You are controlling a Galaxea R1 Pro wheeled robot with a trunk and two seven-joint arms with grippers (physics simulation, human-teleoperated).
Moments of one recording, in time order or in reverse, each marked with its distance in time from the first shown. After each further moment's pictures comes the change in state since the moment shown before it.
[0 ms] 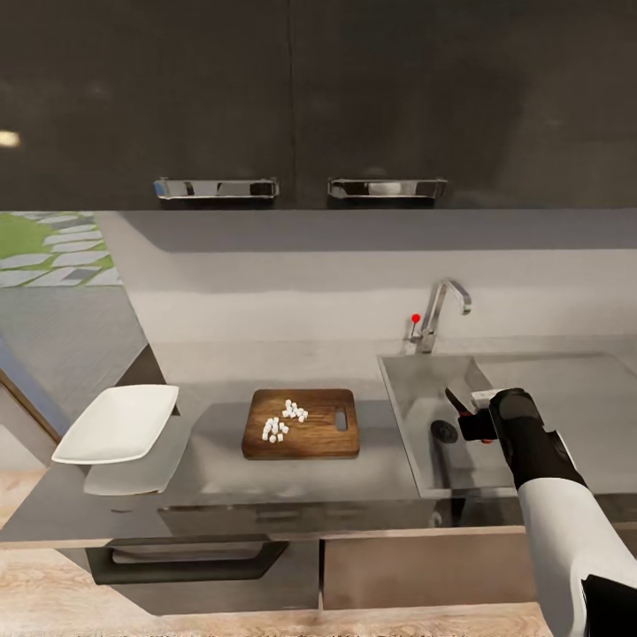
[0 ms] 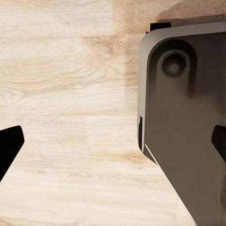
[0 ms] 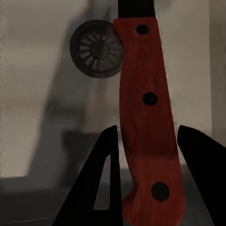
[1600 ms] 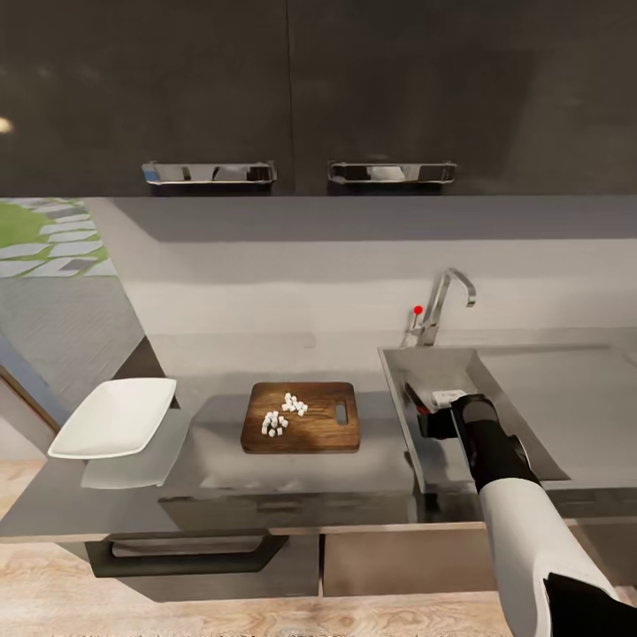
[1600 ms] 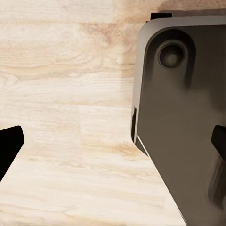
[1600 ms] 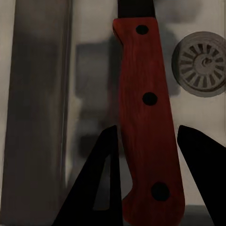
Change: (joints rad) left arm 0.000 -0.011 0.066 -0.005 0.003 0.000 0.014; right arm 0.000 0.132 0.004 0.048 -0.138 -0.089 -0.106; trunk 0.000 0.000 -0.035
